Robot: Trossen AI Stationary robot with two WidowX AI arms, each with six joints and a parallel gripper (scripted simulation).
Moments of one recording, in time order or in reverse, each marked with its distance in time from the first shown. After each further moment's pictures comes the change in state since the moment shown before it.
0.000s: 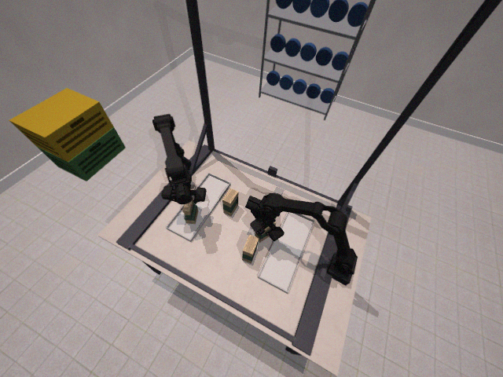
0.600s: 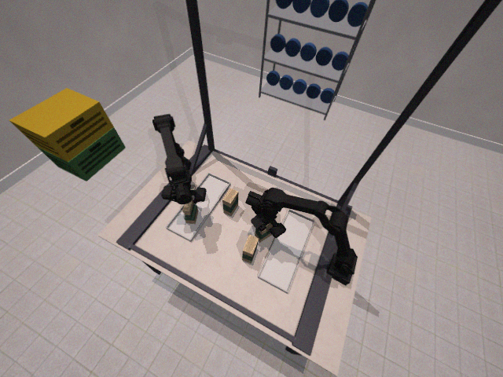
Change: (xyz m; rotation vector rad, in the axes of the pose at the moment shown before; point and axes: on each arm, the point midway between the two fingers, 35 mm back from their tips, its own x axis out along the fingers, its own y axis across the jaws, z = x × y) left arm -0.039 0.002 -0.001 0.000 0.010 0.018; right arm 0.000 0.000 0.000 0.000 0.000 0.000
